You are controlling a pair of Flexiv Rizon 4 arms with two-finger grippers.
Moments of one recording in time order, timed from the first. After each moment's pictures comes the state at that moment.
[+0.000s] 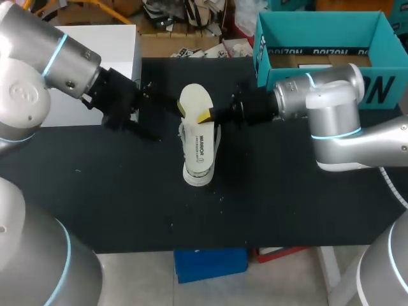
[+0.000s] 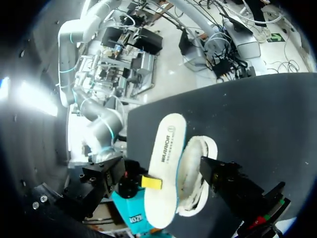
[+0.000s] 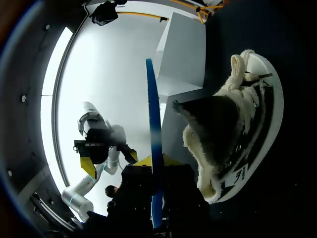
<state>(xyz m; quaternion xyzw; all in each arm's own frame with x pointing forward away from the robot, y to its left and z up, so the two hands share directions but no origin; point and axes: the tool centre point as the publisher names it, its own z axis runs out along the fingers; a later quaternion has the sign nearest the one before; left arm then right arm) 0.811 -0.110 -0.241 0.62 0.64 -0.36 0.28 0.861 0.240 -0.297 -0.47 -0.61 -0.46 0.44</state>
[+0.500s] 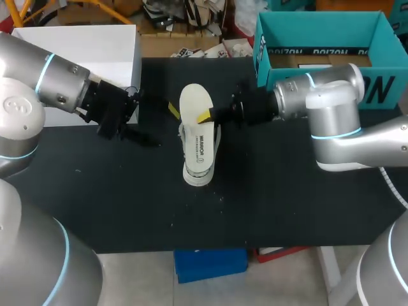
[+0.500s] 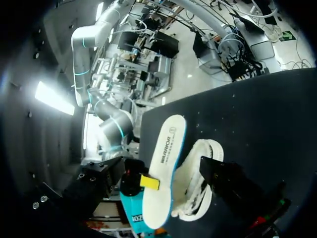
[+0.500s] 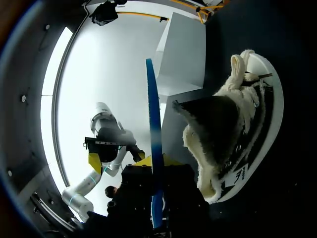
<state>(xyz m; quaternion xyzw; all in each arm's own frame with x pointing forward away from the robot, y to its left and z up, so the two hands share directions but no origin) 0.813 -0.103 -0.251 0.59 0.62 -0.41 0.32 0.861 0.240 -0.297 -0.47 -0.61 -0.46 0.44</state>
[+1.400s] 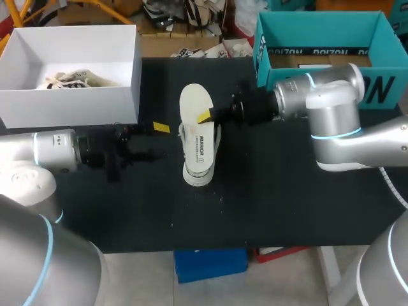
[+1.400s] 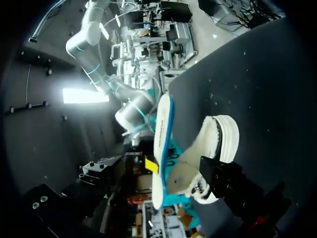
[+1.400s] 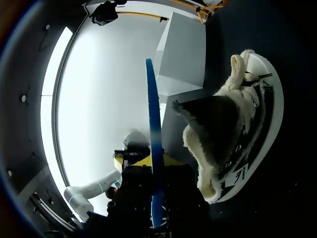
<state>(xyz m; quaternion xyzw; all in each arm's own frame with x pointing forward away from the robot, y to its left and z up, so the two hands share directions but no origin) 0.815 -0.096 -0.290 0.49 0.54 -0.39 0.56 0.861 0.240 -0.297 -0.47 -0.61 -0.46 0.44</state>
